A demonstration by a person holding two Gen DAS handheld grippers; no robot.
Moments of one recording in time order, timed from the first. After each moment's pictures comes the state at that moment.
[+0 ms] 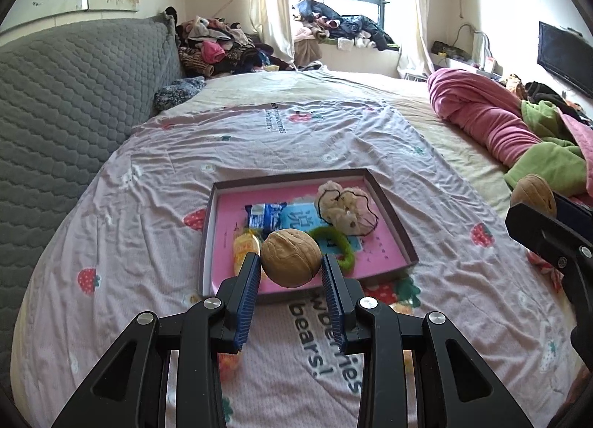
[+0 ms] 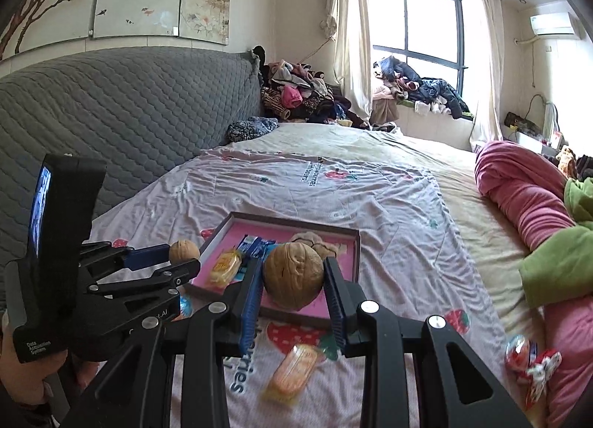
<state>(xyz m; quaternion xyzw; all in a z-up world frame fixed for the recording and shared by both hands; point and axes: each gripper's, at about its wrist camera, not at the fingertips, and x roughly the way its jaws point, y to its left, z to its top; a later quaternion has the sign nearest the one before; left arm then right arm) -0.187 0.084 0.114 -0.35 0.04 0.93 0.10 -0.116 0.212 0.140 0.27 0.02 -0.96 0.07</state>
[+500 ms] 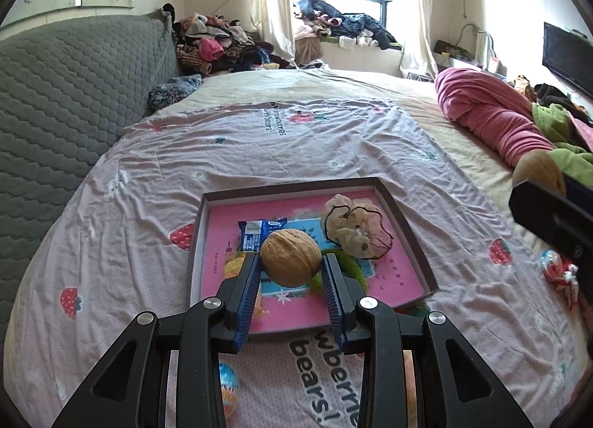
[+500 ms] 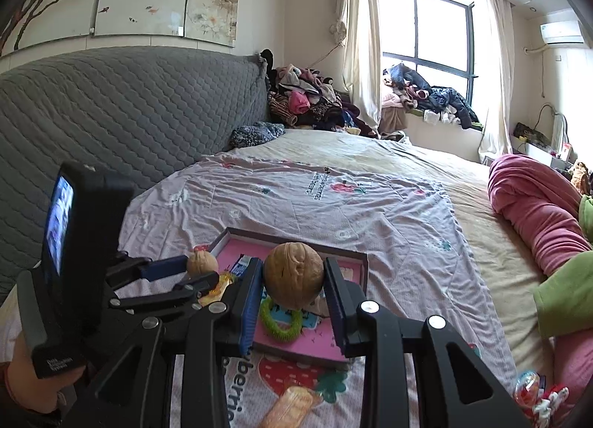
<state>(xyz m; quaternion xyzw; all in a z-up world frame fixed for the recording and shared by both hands) -0.246 0.095 0.089 -0.35 0.04 0.93 0.10 -0.169 0.210 0.131 0.25 0.04 -0.96 0.09</state>
